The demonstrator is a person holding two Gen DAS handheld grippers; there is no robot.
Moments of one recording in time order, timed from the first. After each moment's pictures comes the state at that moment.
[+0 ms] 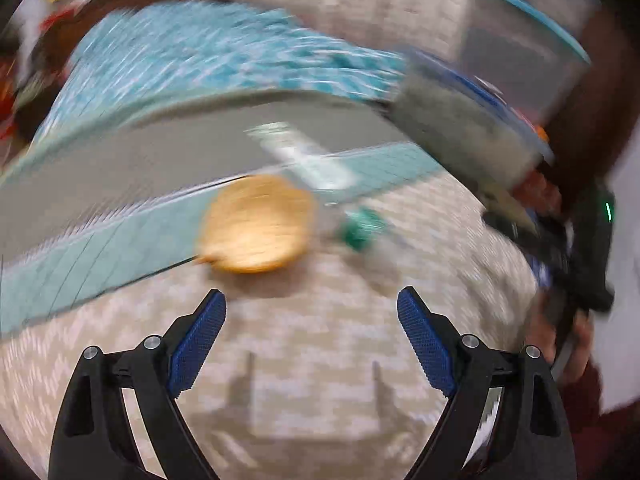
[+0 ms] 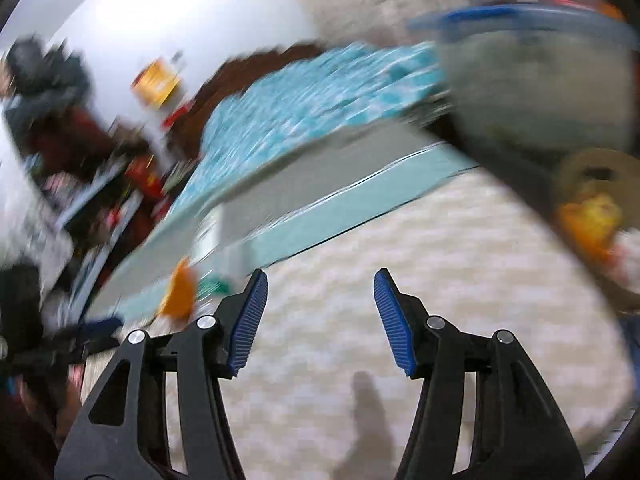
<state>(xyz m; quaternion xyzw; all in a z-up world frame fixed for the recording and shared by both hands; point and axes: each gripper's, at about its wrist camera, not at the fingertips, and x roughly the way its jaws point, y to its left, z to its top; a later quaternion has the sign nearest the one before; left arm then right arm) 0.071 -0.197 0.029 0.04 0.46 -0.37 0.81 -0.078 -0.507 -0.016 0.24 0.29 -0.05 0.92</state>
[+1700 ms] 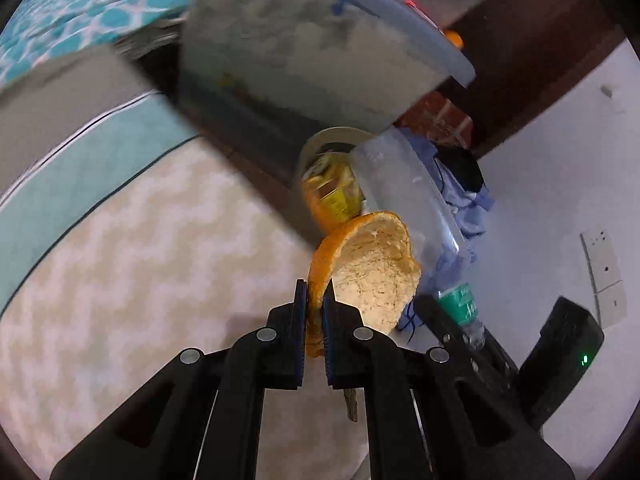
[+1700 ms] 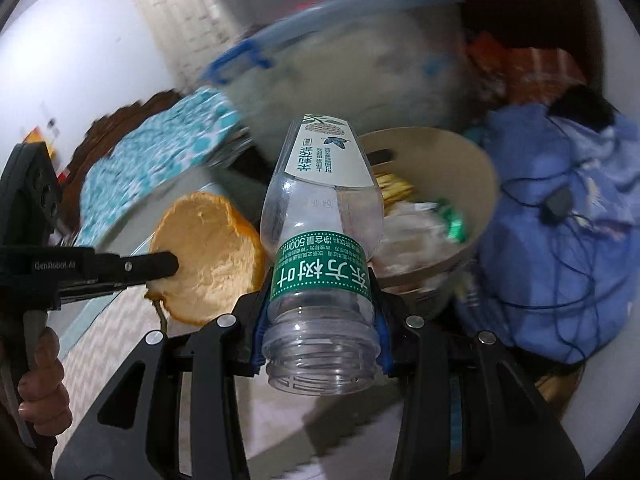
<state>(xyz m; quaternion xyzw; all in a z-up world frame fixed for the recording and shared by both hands) -0.018 -0.564 -0.002 0.12 0.53 -0.57 0.62 -0.248 -0.673 -0.056 0.33 0.24 -0.34 0.85</state>
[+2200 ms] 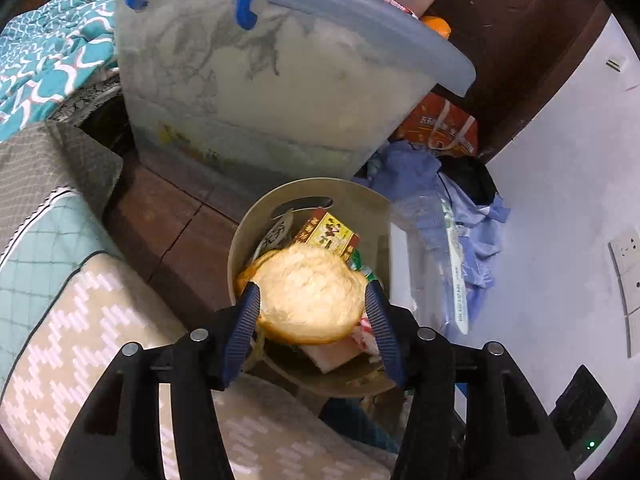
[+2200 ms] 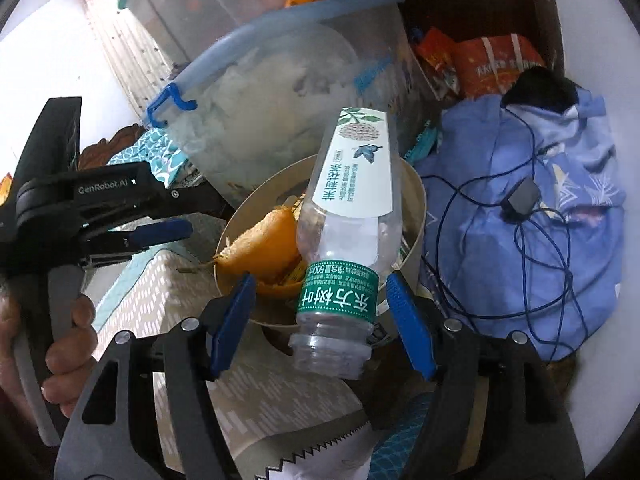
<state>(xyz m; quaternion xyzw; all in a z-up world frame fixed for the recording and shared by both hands) -0.043 -0.649 0.002 0.15 0.47 -0.57 0.66 -0.268 -0.693 -0.064 0.34 0.21 -0.38 0.83</state>
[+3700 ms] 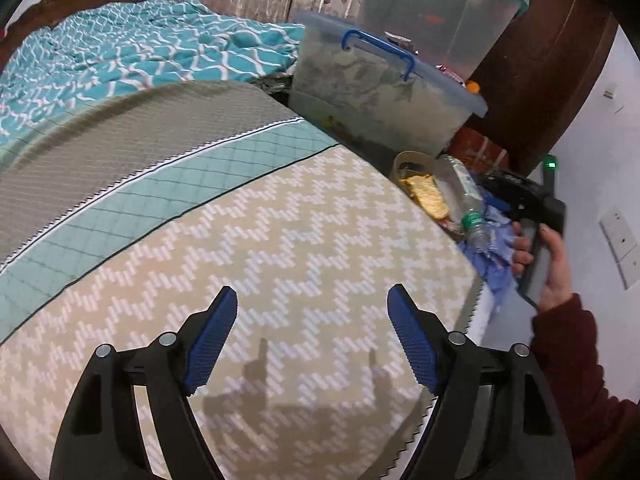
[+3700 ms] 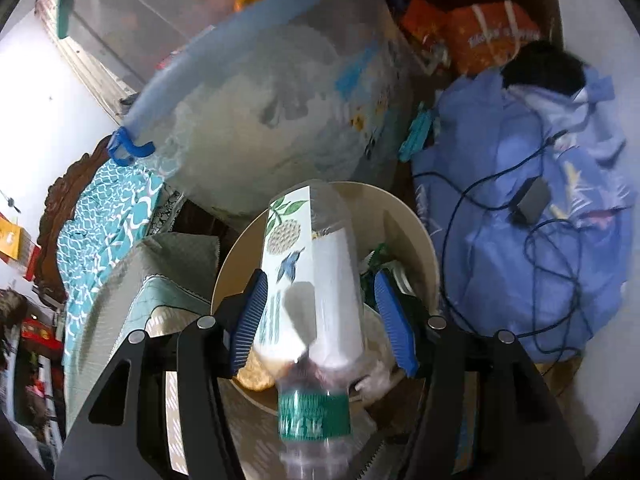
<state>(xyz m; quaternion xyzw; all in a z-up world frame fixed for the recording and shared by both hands) -0.008 -0.332 0.031 0.11 0.44 -0.49 0.74 -0.251 -0.761 -0.028 0.40 0.23 -0.40 0.79</state>
